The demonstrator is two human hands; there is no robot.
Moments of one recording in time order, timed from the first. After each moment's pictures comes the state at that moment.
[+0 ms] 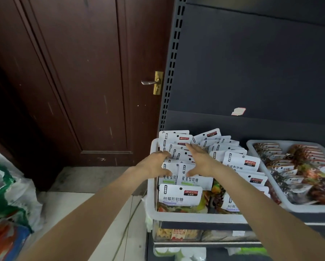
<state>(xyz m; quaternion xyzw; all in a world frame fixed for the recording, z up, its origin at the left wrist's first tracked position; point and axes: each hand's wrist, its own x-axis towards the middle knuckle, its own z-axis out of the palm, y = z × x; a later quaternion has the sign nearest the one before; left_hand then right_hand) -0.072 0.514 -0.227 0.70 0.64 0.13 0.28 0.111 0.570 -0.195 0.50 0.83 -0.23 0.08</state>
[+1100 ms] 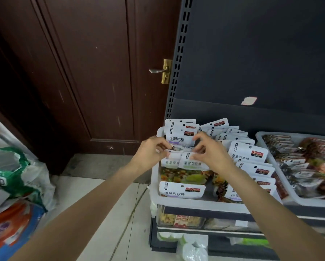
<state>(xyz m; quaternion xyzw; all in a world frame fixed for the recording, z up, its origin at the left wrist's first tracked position) -0.077 0.472 -0.213 0.58 0.66 0.39 0.28 0.119 0.544 -0.187 0.48 0.83 -0.25 -0.13</state>
